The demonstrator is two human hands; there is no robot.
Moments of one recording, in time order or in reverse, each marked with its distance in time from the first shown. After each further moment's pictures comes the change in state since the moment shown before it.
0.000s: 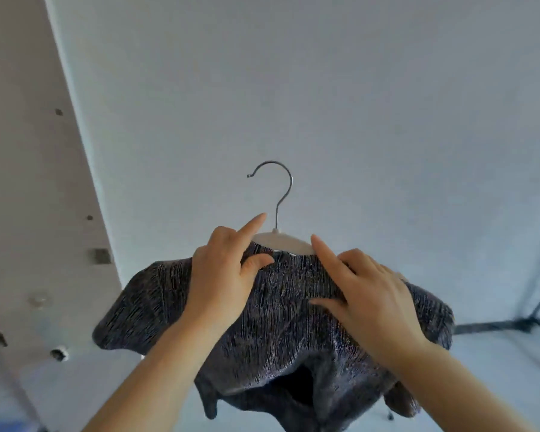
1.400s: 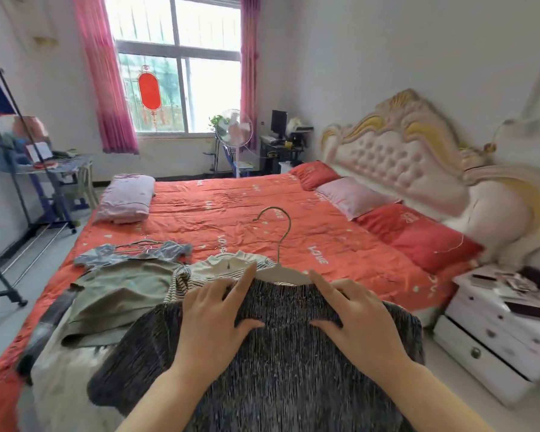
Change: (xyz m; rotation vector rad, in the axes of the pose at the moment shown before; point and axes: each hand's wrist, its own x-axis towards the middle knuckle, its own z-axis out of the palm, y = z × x) left_hand -0.392 0.717 0.046 -1.073 -0.474 1.147; right_hand -0.686 -0.044 -0.516 -1.054 -0.110 1.297
